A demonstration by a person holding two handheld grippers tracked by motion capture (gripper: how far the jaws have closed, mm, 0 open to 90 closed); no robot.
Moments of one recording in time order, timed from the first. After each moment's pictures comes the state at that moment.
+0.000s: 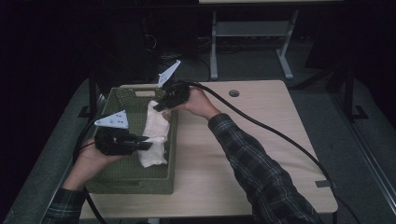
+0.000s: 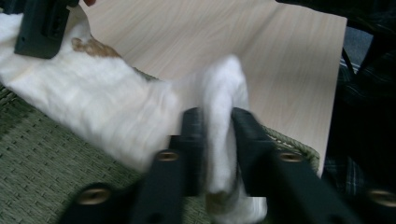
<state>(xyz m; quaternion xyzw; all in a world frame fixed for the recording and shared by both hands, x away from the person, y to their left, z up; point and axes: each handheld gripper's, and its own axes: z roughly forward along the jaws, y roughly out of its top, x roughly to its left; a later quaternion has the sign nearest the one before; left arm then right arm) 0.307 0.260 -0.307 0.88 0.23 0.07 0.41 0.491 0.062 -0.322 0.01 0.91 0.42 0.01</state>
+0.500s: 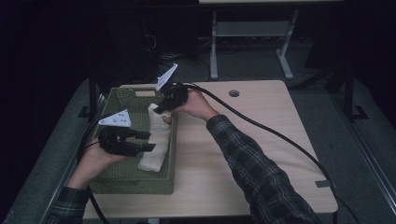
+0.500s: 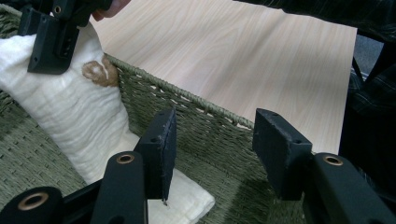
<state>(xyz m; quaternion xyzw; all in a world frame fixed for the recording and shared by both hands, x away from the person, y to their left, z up) 0.314 0.256 -0.315 0.87 0.24 0.07 0.42 0.496 0.068 -0.336 0.01 0.92 0.40 0.01</state>
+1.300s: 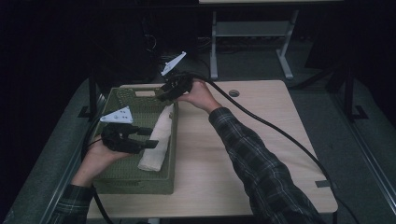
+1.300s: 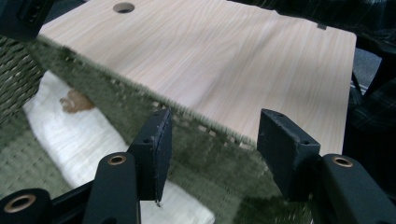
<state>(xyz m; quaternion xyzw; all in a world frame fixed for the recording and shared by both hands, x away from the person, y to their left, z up) 0.321 0.245 -0.311 0.86 0.24 0.07 0.44 0.524 0.049 -0.318 0.09 0.90 0.42 0.06</state>
